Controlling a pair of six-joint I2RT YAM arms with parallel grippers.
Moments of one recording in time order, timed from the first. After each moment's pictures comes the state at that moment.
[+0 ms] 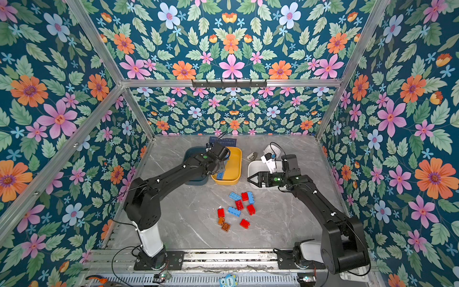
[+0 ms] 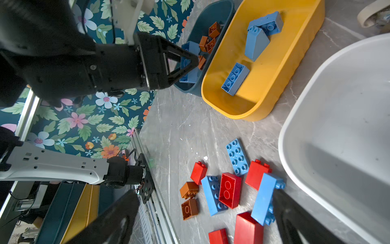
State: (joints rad) left arm -0.70 1.88 1.57 -0.76 -0.36 -0.72; right arm 0.19 1.30 0.85 -0.29 -0.88 0.26
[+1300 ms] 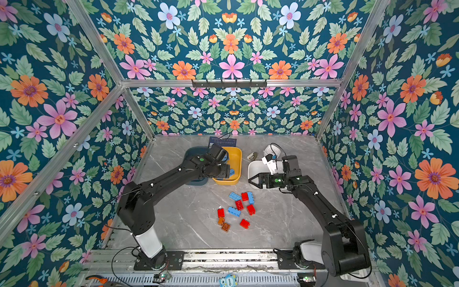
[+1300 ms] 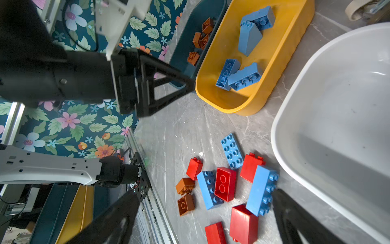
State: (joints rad) left arm -0.76 1.73 1.43 -0.75 -0.14 -0.53; right arm 0.19 1.29 0.85 -0.34 -0.85 0.24
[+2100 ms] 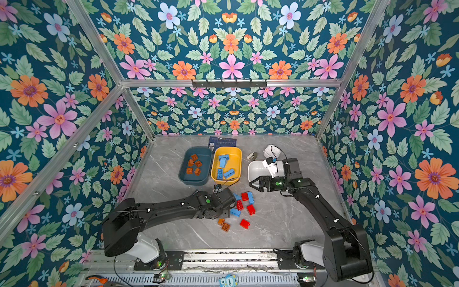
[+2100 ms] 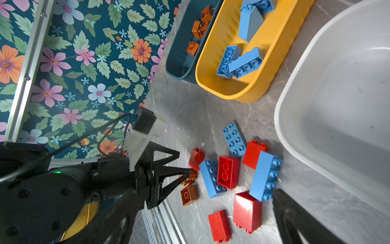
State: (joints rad) left arm -1.10 1.58 0.98 -0.70 -0.23 -1.05; right arm 0.19 1.25 0.81 -0.39 -0.86 0.24
